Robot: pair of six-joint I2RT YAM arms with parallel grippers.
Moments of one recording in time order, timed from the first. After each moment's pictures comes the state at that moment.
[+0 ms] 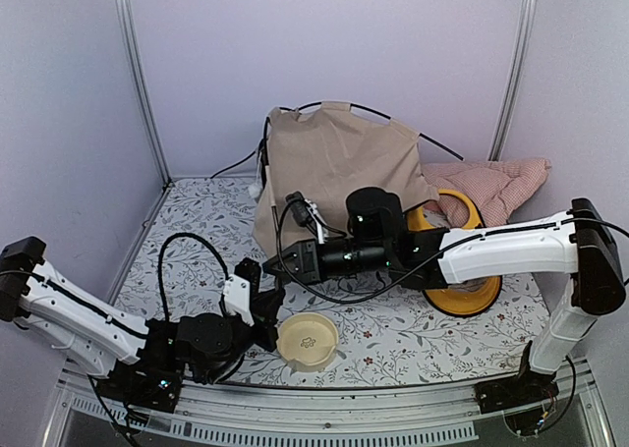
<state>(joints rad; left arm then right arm) -1.53 1.32 0.45 0.60 -0.96 -0.38 1.09 1.69 1.15 0.31 -0.40 0.75</state>
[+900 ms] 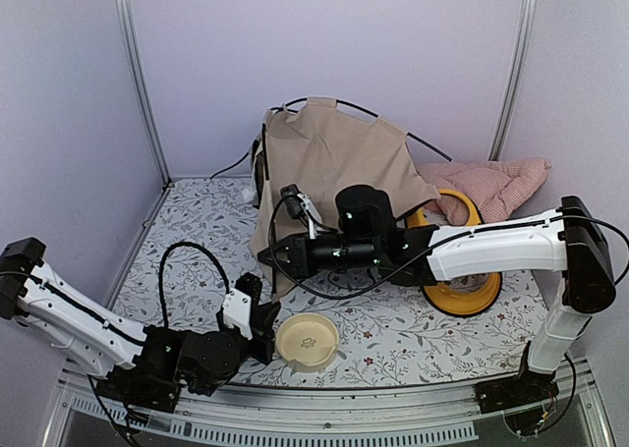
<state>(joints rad) -1.61 1.31 0.45 0.45 -1.03 -0.45 1.09 1.76 1.22 0.30 -0.29 0.64</state>
